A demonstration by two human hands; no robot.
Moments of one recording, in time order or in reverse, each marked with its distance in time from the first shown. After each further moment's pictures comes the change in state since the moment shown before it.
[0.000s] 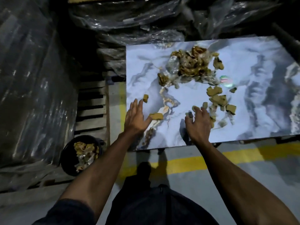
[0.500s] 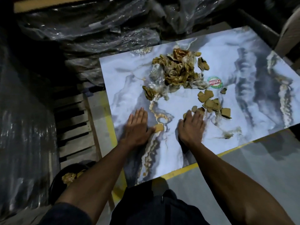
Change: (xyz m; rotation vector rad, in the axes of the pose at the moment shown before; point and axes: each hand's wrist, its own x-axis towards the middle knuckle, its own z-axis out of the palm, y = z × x) left_hand 0.097 -0.002 0.023 0.439 -0.187 0.351; right_hand 0.058 -0.011 0.050 -0.210 -0.039 0.262
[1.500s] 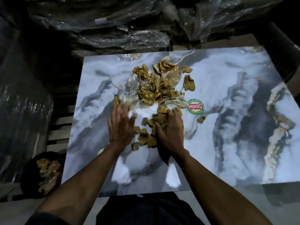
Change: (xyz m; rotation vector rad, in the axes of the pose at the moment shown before) left_hand 0.088 0.119 0.003 -0.238 0.436 -0.495; right_hand 0.125 0.054 -0.058 0.283 0.000 -0.490
